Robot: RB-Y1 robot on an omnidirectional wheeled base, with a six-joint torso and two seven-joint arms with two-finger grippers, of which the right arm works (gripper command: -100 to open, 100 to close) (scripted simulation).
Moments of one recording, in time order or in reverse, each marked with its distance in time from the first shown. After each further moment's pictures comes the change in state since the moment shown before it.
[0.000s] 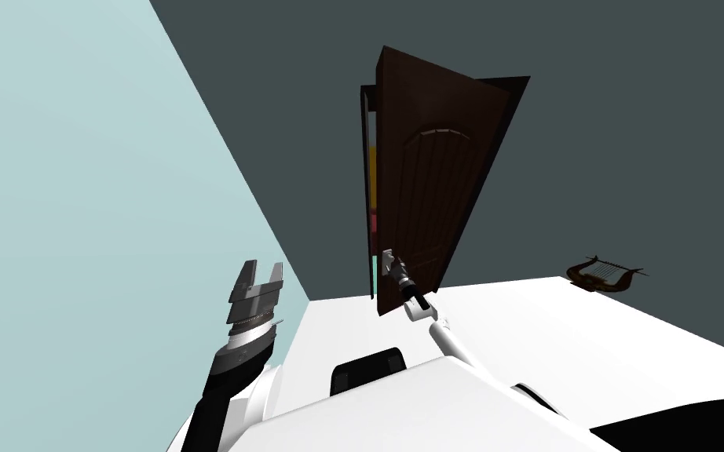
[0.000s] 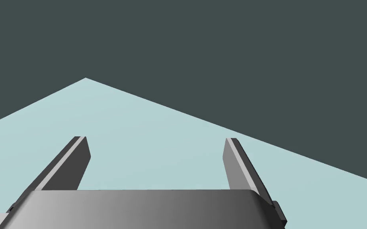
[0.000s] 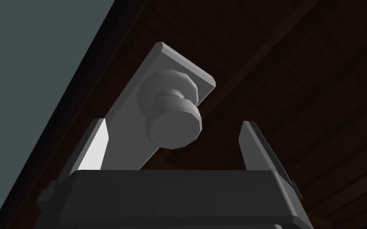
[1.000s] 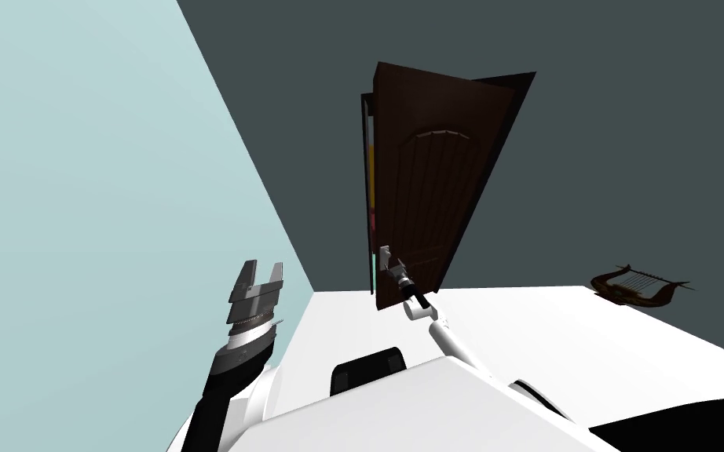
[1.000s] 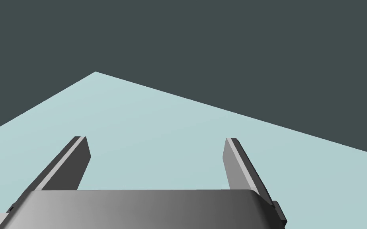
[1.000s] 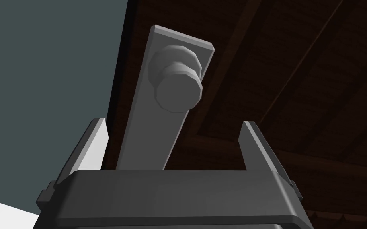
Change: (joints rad) arm -0.005 -0.018 0.033 -0.004 -0.121 0.029 -0.235
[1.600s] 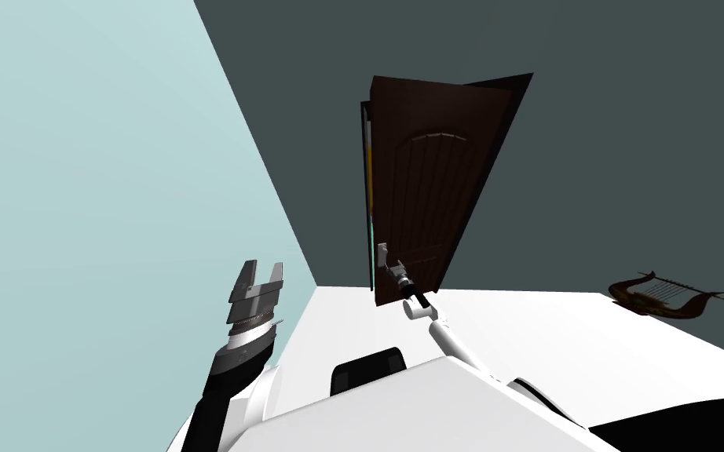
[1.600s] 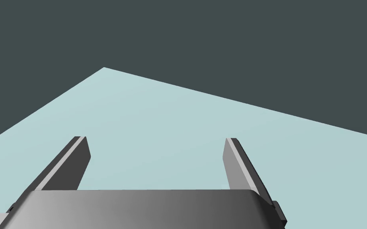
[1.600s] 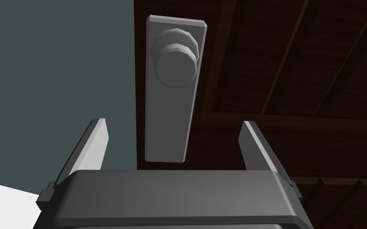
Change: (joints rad) arm -0.003 -0.011 0.022 -0.004 -0.080 0.020 -0.155
